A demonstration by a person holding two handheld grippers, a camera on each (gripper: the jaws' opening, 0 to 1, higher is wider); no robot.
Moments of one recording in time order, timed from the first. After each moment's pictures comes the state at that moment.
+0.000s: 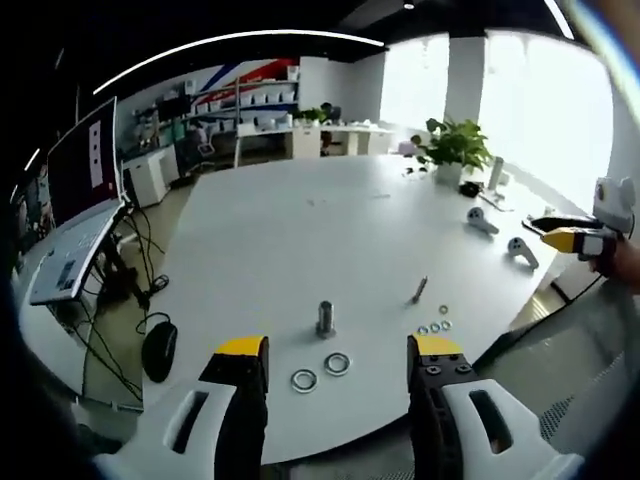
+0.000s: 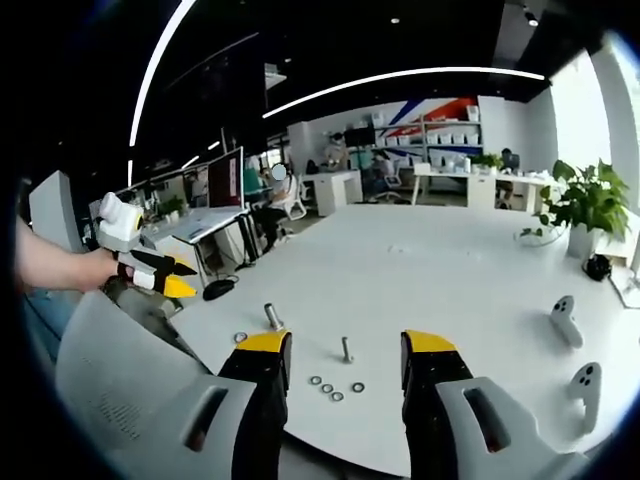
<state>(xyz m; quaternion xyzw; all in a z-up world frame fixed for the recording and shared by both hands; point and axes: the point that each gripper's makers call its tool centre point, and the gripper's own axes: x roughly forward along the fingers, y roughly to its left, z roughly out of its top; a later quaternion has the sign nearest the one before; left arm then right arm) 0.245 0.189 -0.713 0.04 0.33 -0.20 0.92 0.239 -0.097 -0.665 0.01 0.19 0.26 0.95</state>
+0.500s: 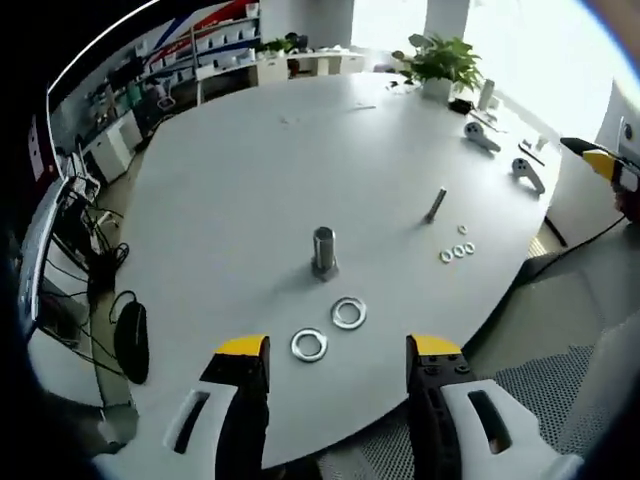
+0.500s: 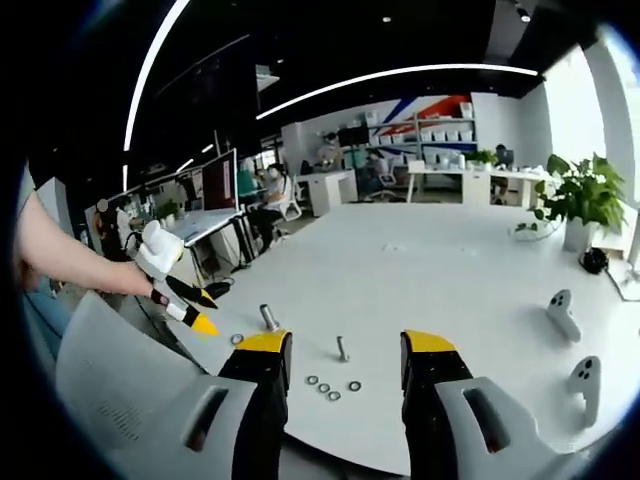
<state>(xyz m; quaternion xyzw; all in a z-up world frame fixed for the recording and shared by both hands) 0.260 0.195 -0.811 0.12 0.47 -0.24 0.84 0.241 -0.104 -0.667 0.02 0.20 0.24 0.95</state>
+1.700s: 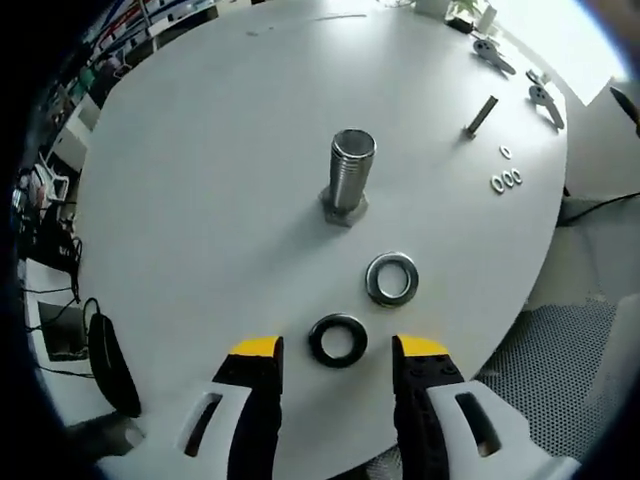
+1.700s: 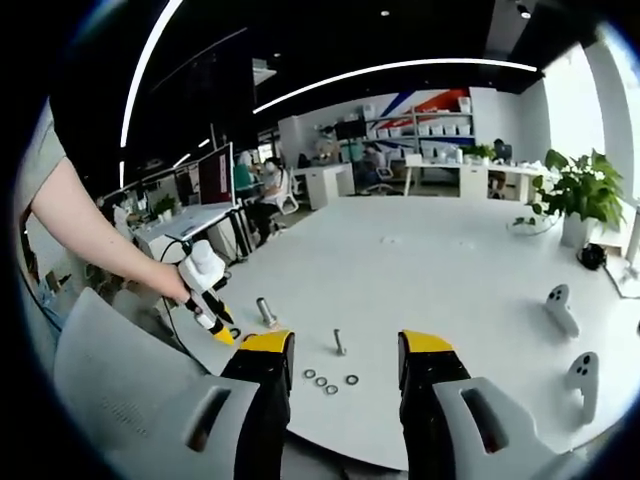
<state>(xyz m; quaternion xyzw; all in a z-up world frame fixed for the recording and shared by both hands) 0.278 0.210 -0.875 0.17 0.59 -0.26 0.75 0.241 -0.105 -0.673 0.02 0.21 0.24 0.95</state>
